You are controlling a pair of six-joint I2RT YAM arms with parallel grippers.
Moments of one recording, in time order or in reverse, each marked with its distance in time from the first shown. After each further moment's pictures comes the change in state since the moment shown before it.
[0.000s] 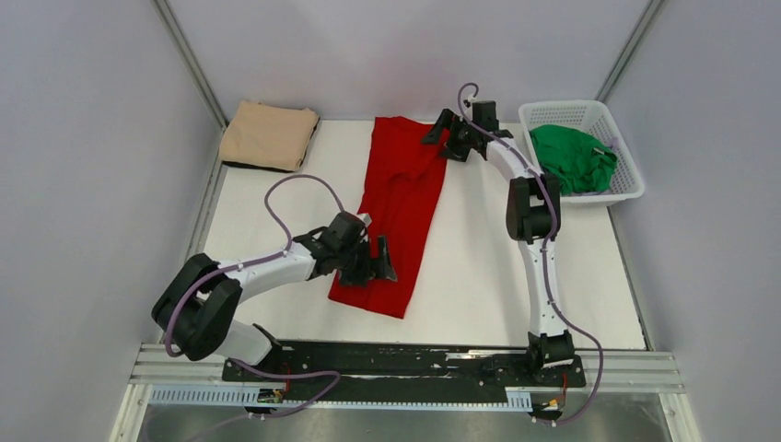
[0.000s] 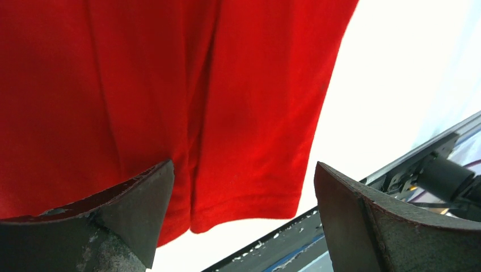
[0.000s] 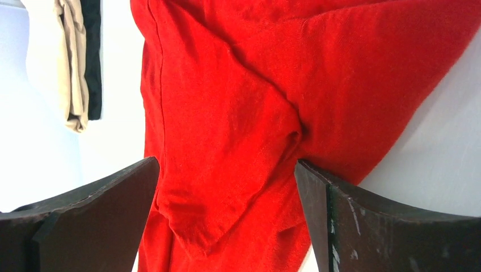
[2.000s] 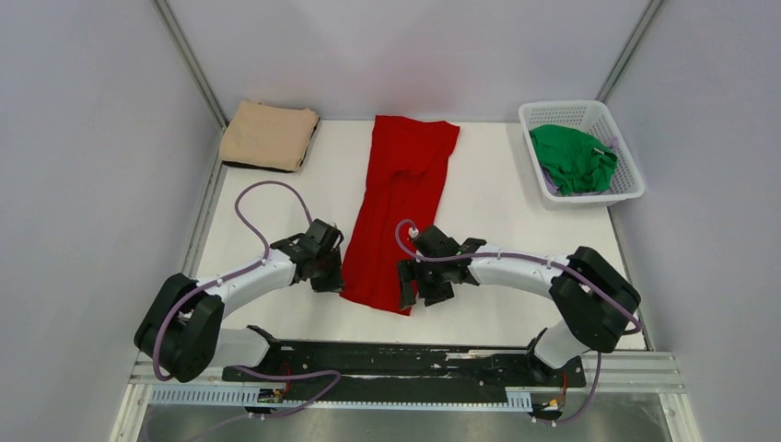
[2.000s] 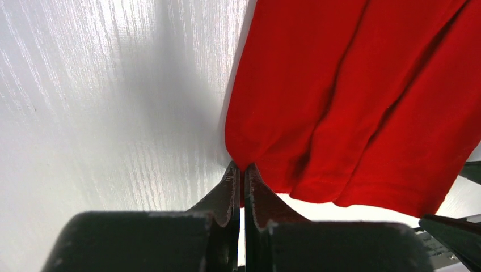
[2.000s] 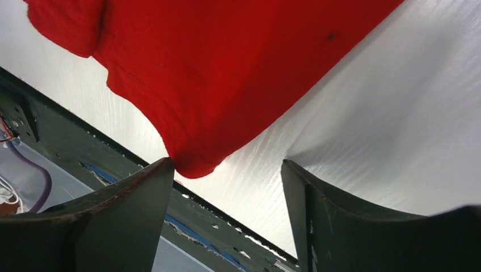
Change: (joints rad) left arm 0.101 -0.103 -0.064 -0.254 -0.203 0.105; right arm 0.716 -1.068 -1.407 -0.111 0.298 0.036
